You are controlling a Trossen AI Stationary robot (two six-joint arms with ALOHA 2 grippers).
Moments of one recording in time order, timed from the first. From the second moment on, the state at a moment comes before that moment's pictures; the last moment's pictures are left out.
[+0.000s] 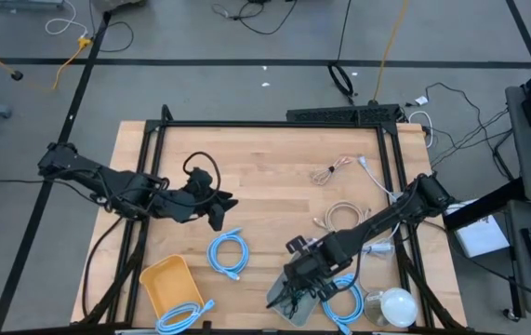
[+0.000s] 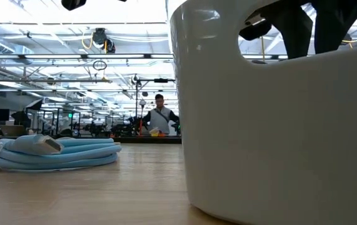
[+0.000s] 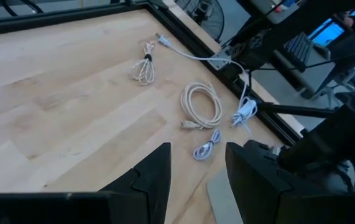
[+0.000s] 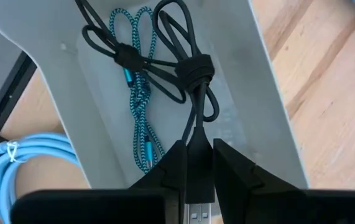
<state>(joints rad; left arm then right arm) -0.36 1.20 1.14 -0.52 -0.57 -0.96 0.51 1.86 1.49 -0.87 -0.05 -0.05</state>
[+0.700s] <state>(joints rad) -0.36 1.20 1.14 -0.52 -0.58 -0.95 0.51 1.86 1.49 -0.85 -0.05 -0.03</state>
